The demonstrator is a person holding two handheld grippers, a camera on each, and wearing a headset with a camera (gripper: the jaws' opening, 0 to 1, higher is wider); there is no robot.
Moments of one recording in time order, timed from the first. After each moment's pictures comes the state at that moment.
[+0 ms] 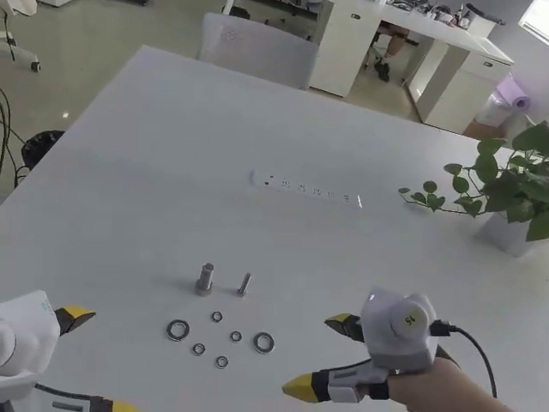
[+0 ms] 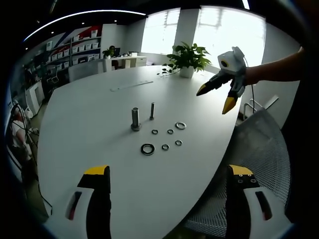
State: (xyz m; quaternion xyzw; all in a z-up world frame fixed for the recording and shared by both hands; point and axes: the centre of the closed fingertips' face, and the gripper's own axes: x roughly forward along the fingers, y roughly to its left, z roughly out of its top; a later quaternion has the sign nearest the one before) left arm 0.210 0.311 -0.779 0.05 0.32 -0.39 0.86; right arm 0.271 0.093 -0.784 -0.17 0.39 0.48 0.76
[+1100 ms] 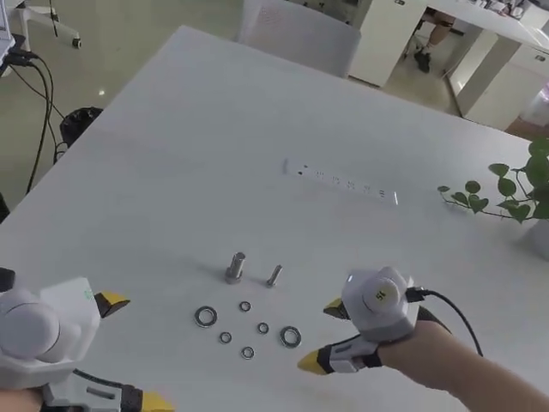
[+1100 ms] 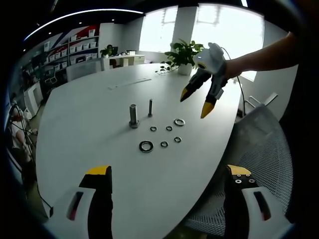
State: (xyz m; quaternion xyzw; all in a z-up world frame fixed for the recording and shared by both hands) left arm 0.207 0.308 -0.786 0.06 0.32 -0.39 0.86; right arm 0.297 0.114 -0.831 -0.31 0.42 0.52 0.67
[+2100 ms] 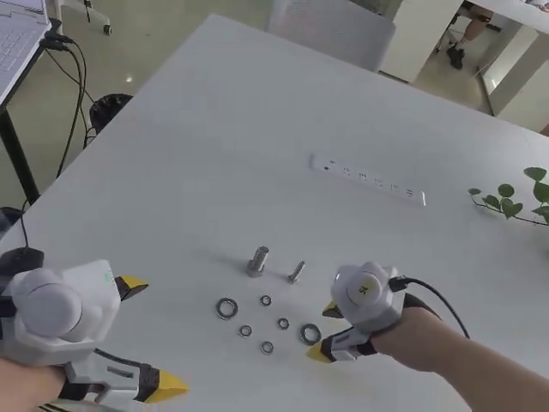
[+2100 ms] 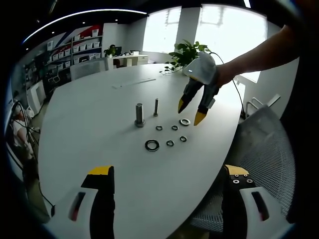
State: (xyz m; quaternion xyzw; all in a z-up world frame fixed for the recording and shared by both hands) left arm 0.213 0.318 -0.789 0.06 0.32 -0.38 0.87; right arm 0.309 0.128 -0.869 -0.36 0.44 0.54 0.62
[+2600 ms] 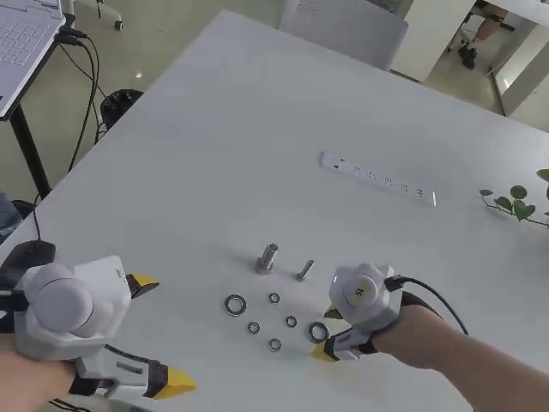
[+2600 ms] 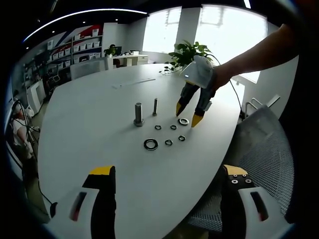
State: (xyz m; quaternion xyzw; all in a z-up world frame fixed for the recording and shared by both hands) left arm 0.209 0.318 -0.789 0.05 0.32 -0.38 0.87; right arm 0.310 0.127 -0.880 -0.39 0.44 0.54 0.59
